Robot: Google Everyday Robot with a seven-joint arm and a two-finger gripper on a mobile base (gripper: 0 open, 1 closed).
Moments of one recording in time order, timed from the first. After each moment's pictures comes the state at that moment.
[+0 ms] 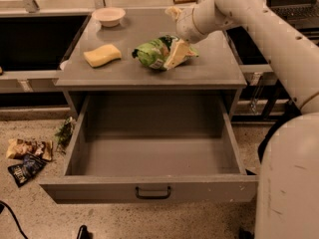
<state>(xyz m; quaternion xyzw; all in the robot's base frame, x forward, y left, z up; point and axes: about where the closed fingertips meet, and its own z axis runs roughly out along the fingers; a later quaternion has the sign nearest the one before) 0.778 -0.034 0.904 -0.69 0.57 0.01 0.45</state>
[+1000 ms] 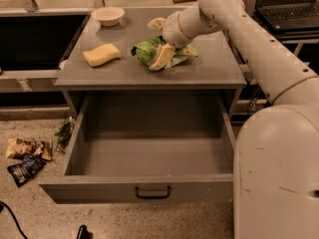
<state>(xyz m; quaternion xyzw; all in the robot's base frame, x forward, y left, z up) 0.783 0.010 0.875 -0.70 0.55 0.08 0.44</state>
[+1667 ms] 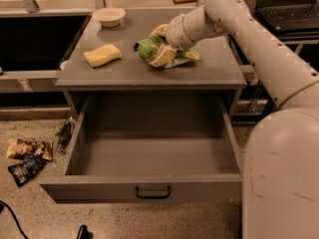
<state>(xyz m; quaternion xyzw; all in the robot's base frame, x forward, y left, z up) 0.774 0.007 0.878 -0.69 0.56 0.10 0.45</state>
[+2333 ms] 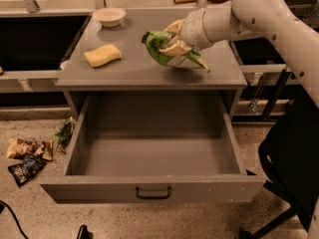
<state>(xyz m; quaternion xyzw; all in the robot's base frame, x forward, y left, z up) 0.715 -0.031 0.925 -0.66 0.56 0.08 0.50</state>
